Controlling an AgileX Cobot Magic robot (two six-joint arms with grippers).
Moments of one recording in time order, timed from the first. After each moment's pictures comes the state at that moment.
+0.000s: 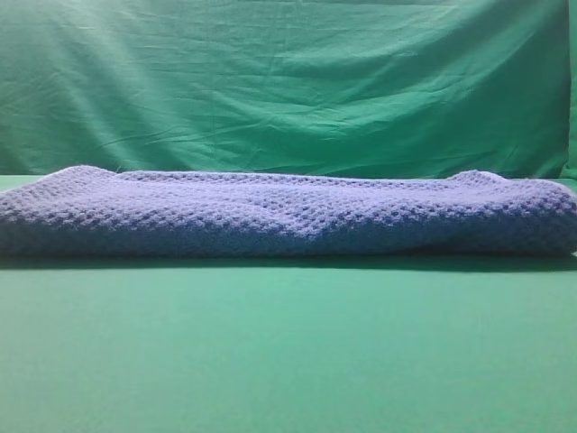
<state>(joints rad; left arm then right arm) -0.15 -0.01 0.02 -0.09 0.34 0.09 0.24 0.15 -0.08 0.16 0.47 -0.29</state>
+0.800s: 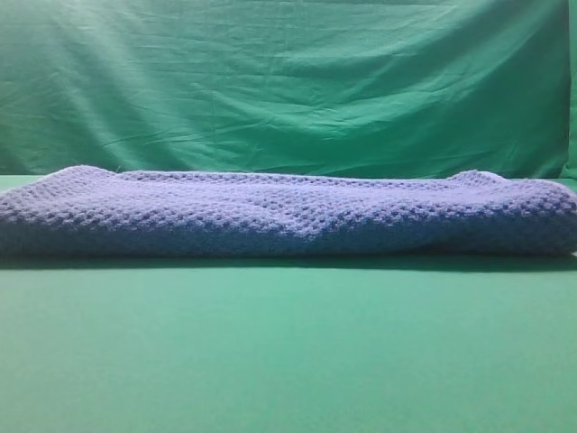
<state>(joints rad) -0.15 -0.01 0.02 -0.09 0.34 0.09 0.24 0.03 0.03 0.15 0.37 -0.29</state>
